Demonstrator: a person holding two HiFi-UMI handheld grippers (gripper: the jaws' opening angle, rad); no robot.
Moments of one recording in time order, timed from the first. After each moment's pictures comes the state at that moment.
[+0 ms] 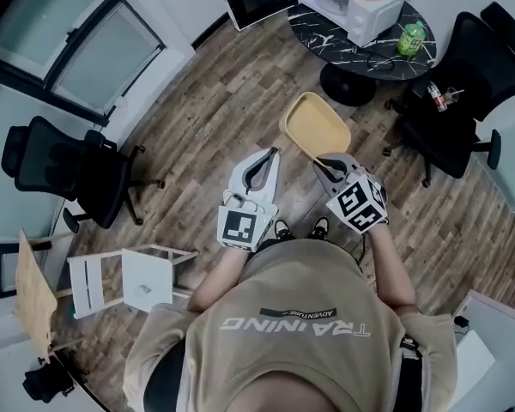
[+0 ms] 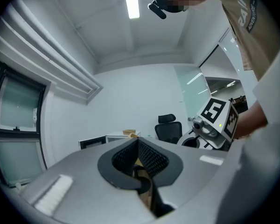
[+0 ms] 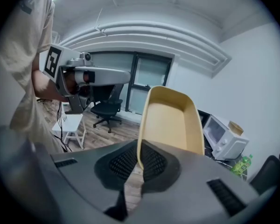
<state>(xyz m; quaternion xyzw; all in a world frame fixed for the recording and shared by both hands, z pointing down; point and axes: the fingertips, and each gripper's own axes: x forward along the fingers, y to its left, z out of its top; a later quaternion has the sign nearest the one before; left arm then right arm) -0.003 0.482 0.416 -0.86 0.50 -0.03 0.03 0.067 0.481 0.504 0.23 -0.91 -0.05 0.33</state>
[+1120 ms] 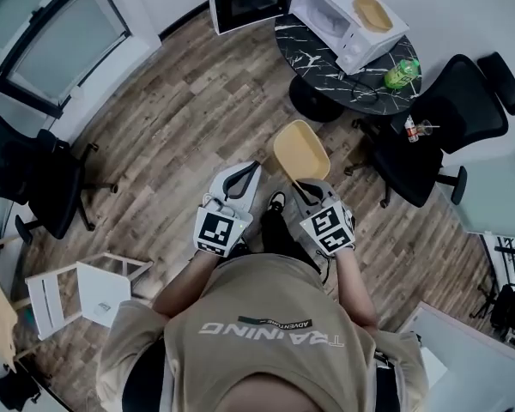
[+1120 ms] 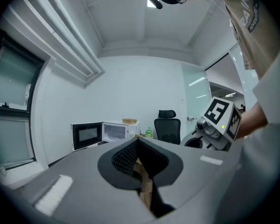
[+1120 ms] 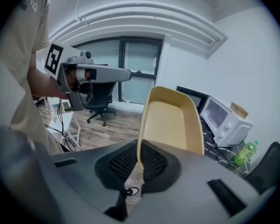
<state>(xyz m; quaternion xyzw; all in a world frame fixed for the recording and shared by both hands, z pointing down) -0.035 0.362 0.483 -0.89 0.46 -0.04 -0.03 0.048 0.383 0.569 0.26 -0.89 0.03 0.38</state>
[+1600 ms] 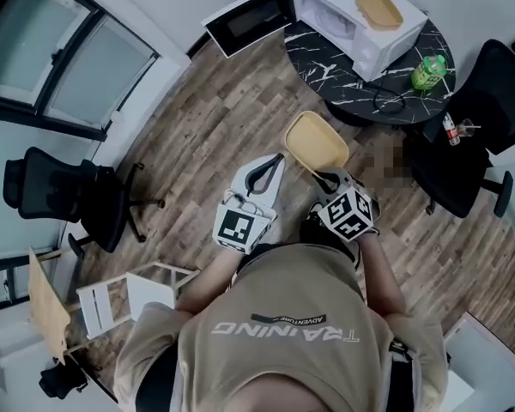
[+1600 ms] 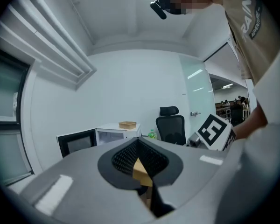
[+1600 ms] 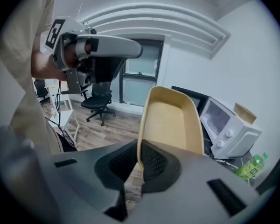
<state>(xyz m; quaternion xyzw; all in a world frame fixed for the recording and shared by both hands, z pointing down) 0.041 0.240 0.452 -0.89 0.45 -0.07 -0.01 0.094 0.258 0.582 0.22 -0.90 0.01 0.36</state>
